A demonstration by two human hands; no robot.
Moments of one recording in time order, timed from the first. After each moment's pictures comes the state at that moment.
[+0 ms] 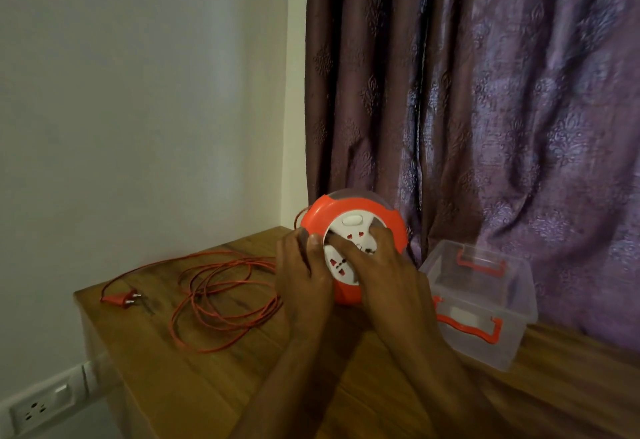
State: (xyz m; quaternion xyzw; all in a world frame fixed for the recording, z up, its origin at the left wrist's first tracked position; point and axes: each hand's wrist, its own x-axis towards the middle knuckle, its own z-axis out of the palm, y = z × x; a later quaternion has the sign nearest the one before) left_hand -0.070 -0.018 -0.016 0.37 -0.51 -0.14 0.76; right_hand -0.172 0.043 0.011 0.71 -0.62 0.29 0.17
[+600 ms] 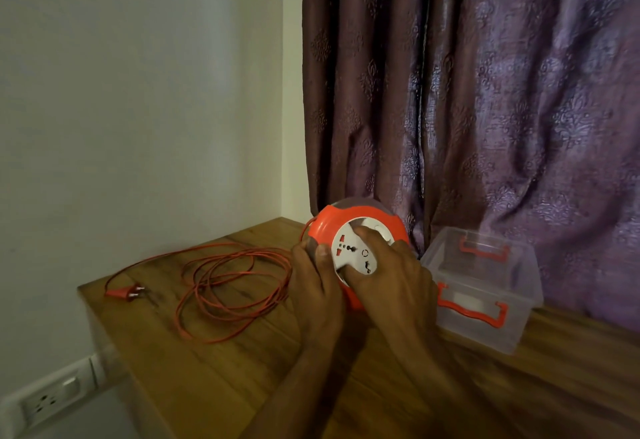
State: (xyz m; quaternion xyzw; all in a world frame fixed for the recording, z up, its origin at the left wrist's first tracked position) left_hand -0.078 -0.007 -0.044 0.39 -0.53 -0.19 0.73; right_hand -0.162 0.040 -0.003 0.59 -0.69 0.40 0.12
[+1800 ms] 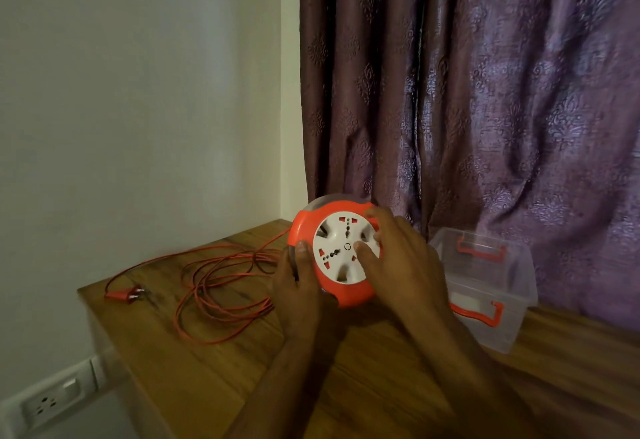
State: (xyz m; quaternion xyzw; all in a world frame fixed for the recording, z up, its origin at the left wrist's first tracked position) left_hand -0.061 -0.011 -0.041 0.35 -0.46 -0.27 0.77; right_hand -0.170 0.058 0.034 0.64 -0.64 0.40 0.13
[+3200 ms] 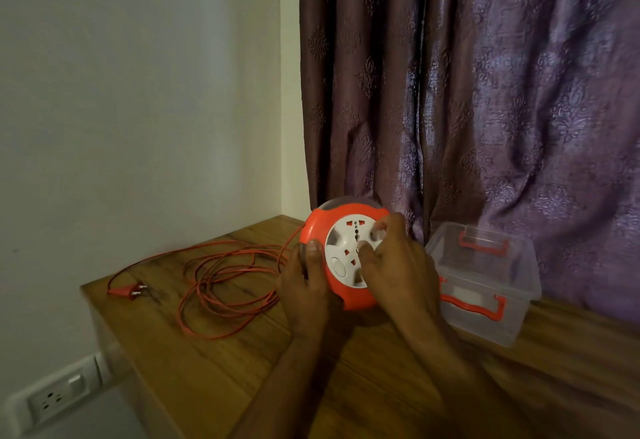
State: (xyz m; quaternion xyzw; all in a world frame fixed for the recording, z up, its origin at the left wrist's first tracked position) left_hand -0.064 -0.006 -0.043 0.34 -0.49 -0.26 0.76; right_hand -0.162 0.050 0.019 0.59 -0.67 0.45 0.08
